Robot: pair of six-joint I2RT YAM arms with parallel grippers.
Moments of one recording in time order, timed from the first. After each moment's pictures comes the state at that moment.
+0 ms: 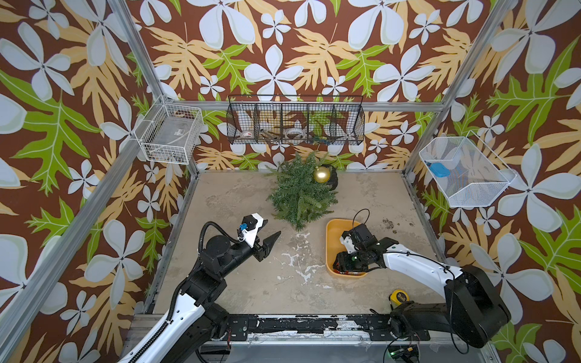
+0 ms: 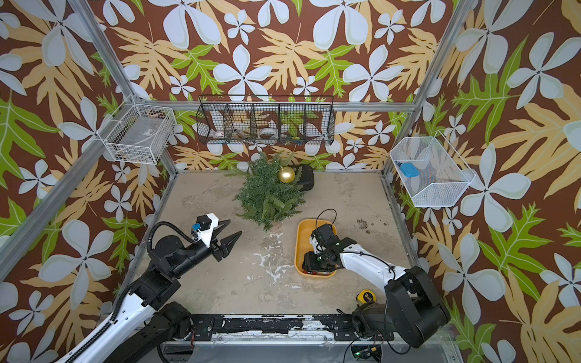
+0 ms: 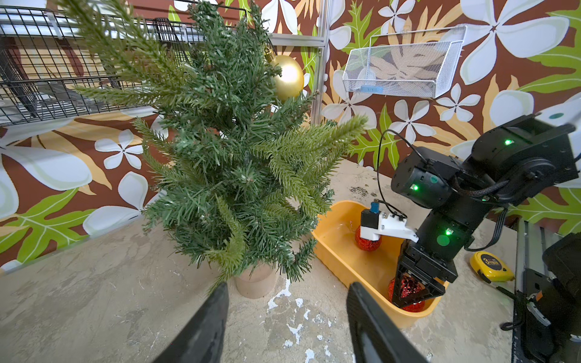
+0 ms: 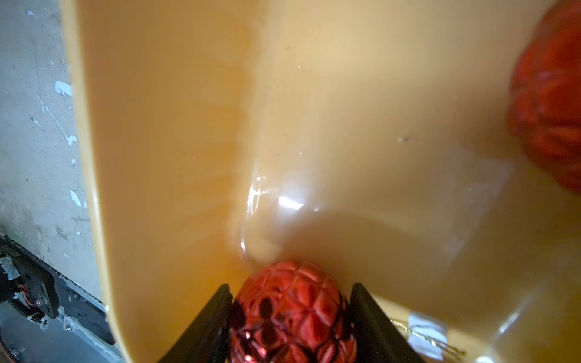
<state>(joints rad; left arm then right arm) -0.52 0.62 0.53 0.02 0.24 -0.02 0.49 1.33 0.67 -0.57 -0.29 0.43</state>
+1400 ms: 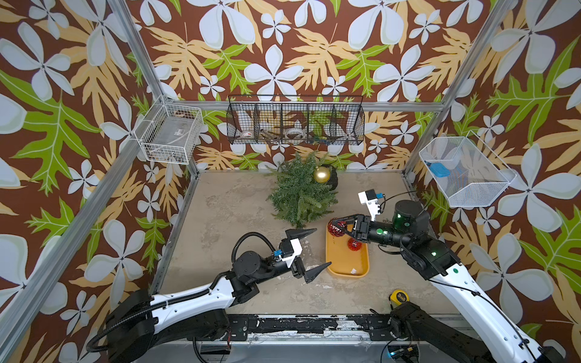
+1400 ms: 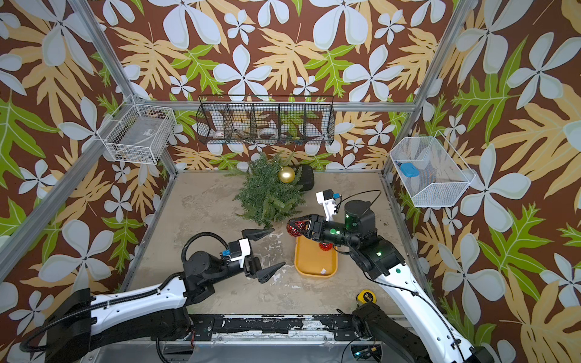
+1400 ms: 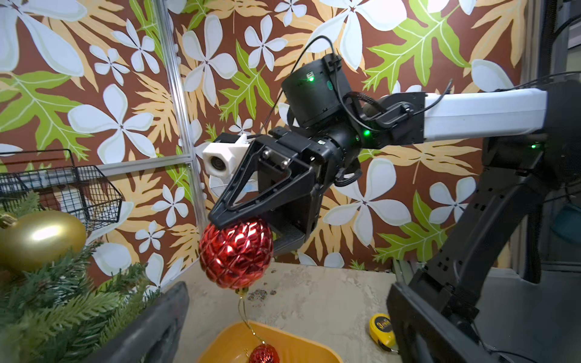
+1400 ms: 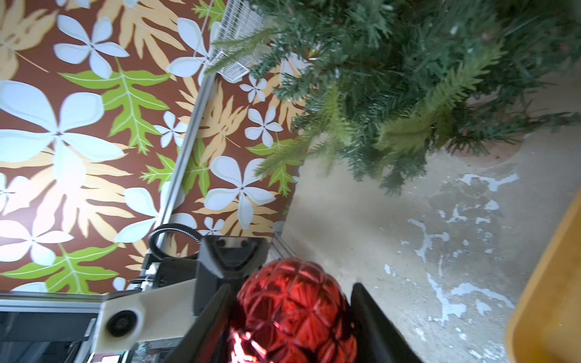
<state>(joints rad) -1.04 1.07 0.47 0.96 0.18 0.06 0.46 0.90 0.99 -0.38 -0.67 0.89</state>
